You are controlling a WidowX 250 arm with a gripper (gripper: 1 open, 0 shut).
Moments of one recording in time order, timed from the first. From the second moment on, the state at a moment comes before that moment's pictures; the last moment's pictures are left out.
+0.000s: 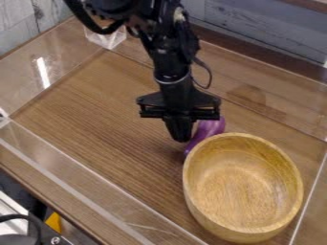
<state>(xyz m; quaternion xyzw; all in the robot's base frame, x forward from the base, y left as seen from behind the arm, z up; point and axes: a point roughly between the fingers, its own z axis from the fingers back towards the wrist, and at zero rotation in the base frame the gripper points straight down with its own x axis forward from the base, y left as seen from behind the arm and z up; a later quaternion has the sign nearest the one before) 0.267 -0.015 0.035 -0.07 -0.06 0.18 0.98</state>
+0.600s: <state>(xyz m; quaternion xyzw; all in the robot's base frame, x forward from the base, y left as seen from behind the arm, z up) 0.275 -0.018 0.034 -0.07 -0.07 0.18 0.98</state>
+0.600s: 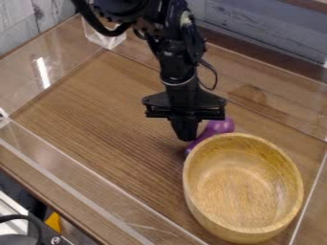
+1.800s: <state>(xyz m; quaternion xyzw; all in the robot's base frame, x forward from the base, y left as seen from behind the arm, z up) 0.279 -0.023 0.035 -0.07 -0.08 0.17 0.98</state>
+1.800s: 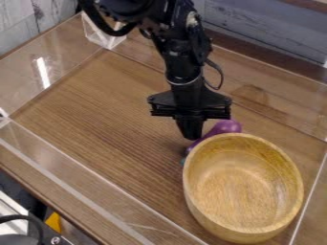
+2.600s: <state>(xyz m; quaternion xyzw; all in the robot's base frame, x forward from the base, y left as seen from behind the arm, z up) 0.272 -0.026 0.054 -0.06 -0.06 0.17 0.98</state>
